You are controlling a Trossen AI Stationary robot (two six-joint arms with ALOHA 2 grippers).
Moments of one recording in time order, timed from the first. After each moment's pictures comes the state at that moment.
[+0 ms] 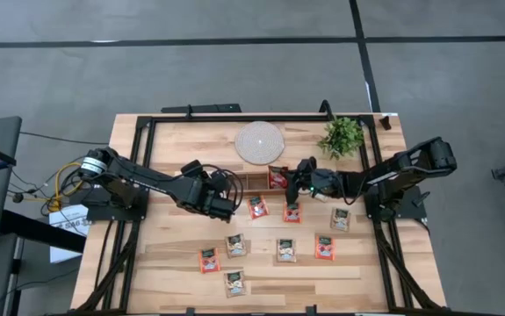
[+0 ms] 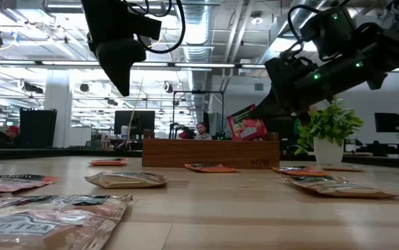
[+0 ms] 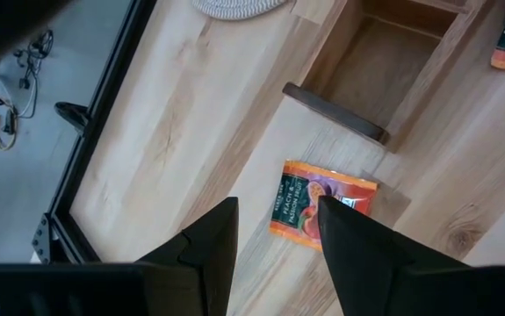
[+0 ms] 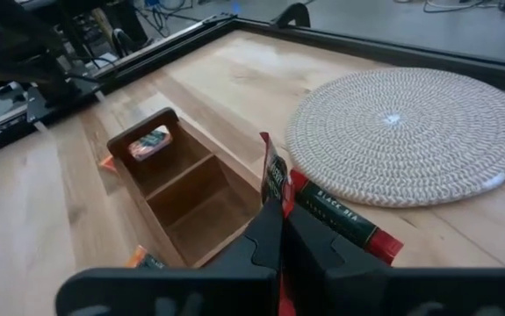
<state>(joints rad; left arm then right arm) -0.23 1.69 1.31 -1.23 -0.67 -0.75 0.00 1.49 0.39 0.70 0.44 0.43</state>
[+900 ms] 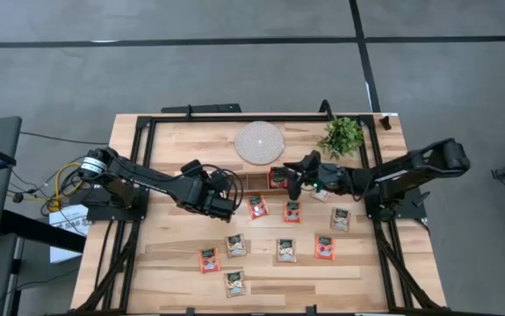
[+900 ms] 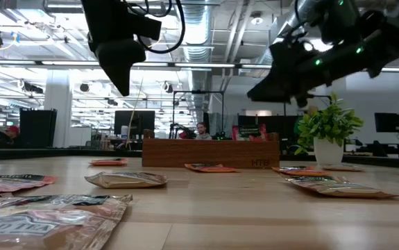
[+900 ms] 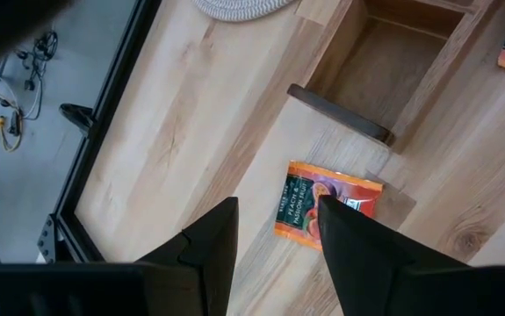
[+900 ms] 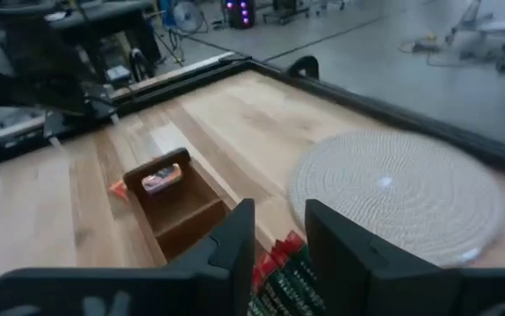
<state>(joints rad) -0.23 1.69 1.31 -1.24 -0.68 -0.75 -0.01 1.37 0.39 0.68 0.43 0.27</state>
